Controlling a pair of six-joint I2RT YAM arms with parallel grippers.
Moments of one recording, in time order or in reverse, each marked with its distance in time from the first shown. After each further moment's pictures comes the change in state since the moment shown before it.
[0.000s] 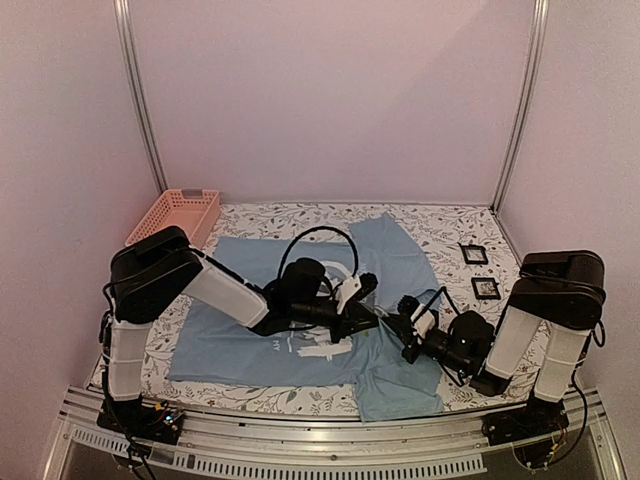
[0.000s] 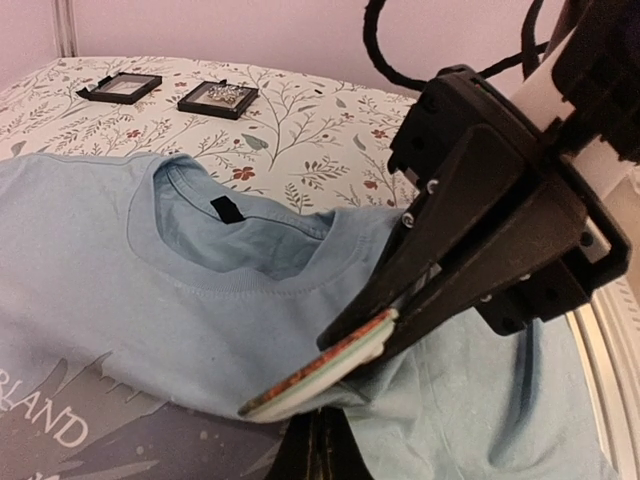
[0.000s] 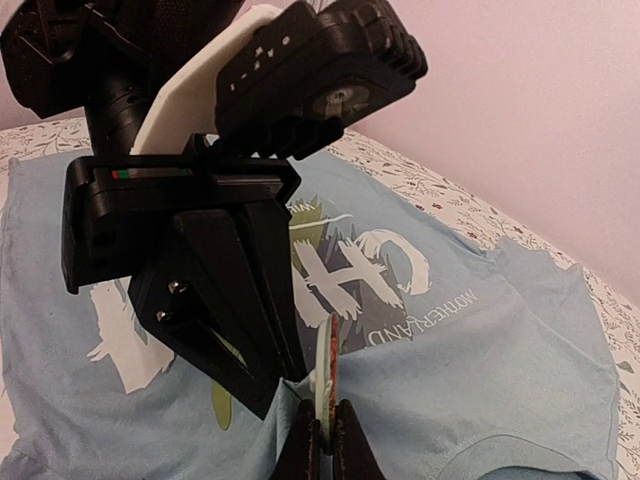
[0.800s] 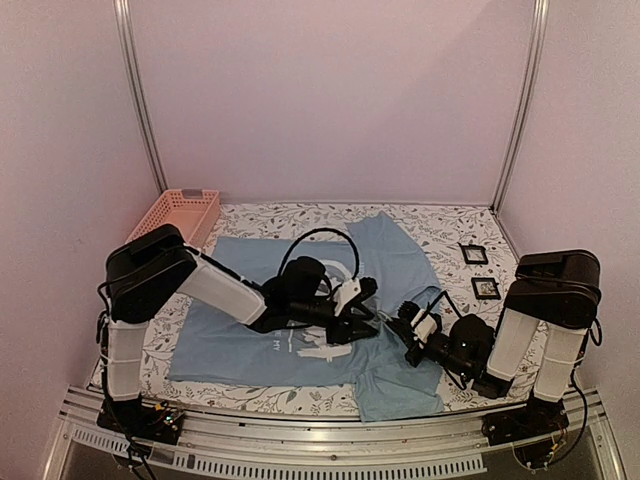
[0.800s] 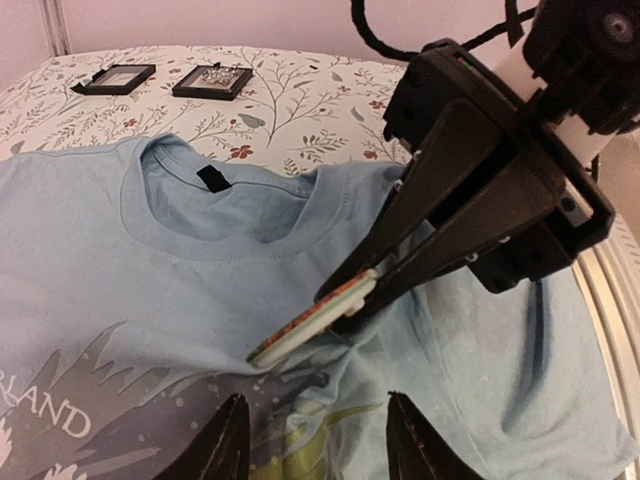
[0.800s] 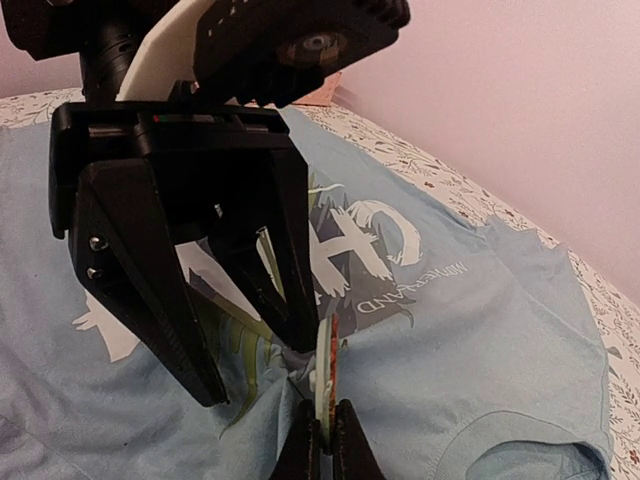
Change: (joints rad) left arm 0.008 -0.030 0.000 -0.098 0.002 0.108; right arm 0.000 0.021 -0.026 0.006 0.028 -0.037
